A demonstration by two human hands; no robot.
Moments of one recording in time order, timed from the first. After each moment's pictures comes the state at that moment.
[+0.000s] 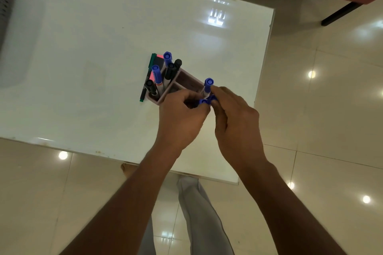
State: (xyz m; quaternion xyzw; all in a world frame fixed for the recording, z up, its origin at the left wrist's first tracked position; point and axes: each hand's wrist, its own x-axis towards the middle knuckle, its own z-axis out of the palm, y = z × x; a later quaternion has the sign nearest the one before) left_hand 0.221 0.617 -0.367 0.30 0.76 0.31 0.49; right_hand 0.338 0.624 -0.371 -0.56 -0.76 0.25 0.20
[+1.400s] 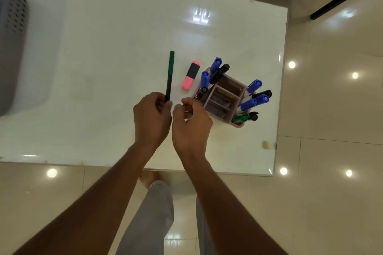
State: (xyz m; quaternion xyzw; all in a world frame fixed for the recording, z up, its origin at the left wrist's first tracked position) left_hand 0.061 0.585 -0.449 0.43 0.79 0.27 0.34; right_hand 0.139 0.581 -0.413 -0.76 -0.42 0.43 0.26
